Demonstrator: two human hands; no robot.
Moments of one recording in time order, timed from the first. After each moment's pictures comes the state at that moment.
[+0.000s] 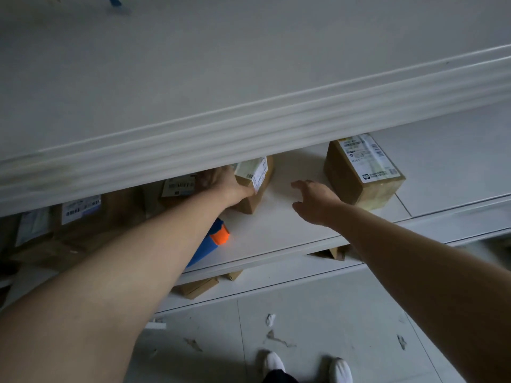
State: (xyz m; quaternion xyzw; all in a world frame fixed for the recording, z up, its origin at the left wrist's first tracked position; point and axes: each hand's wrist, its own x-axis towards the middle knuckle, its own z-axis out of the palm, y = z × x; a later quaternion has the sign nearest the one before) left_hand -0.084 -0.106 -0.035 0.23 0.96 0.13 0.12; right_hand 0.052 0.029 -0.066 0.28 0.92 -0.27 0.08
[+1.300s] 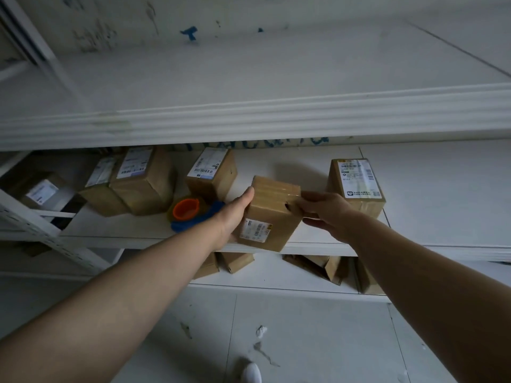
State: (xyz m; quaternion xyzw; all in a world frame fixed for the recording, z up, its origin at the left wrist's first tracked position) left_hand 0.051 -0.142 -0.019 -0.03 0.74 0.57 0.36; right_hand 0.124 0.056 -0.045 0.26 0.61 -0.74 0.03
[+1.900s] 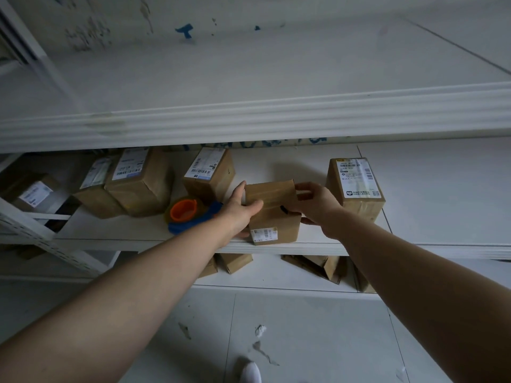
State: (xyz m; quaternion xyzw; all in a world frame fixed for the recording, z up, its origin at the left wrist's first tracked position) left_hand 0.041 -0.132 -0.031 0.03 0.81 0.51 0.27; right_hand 0.108 0.042 -0.043 0.27 0.71 -0.65 0.00
